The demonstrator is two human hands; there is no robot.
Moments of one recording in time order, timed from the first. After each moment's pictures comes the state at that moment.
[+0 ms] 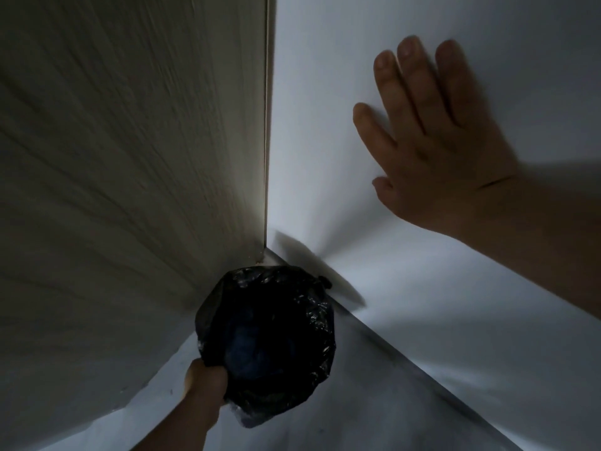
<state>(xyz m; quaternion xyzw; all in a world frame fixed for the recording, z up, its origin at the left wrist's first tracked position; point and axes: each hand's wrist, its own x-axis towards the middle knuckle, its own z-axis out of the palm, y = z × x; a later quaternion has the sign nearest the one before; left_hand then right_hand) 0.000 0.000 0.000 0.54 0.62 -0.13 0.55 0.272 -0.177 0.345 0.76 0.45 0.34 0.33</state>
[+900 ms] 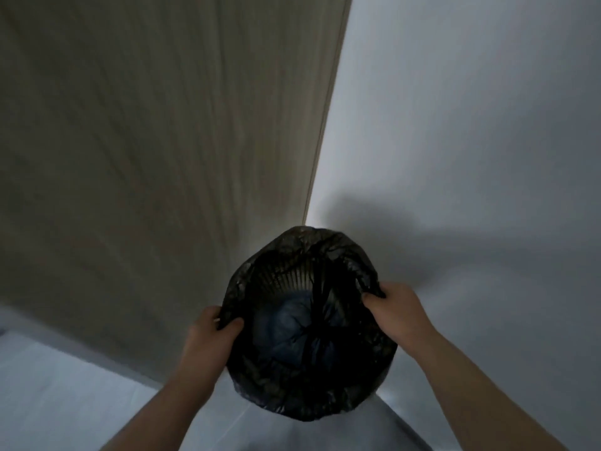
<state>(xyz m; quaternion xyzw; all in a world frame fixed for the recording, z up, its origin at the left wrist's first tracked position) -0.084 0.005 0.619 0.64 0.44 0.09 0.62 0.088 -0.210 0.656 0.92 0.11 -0.17 -0.33</state>
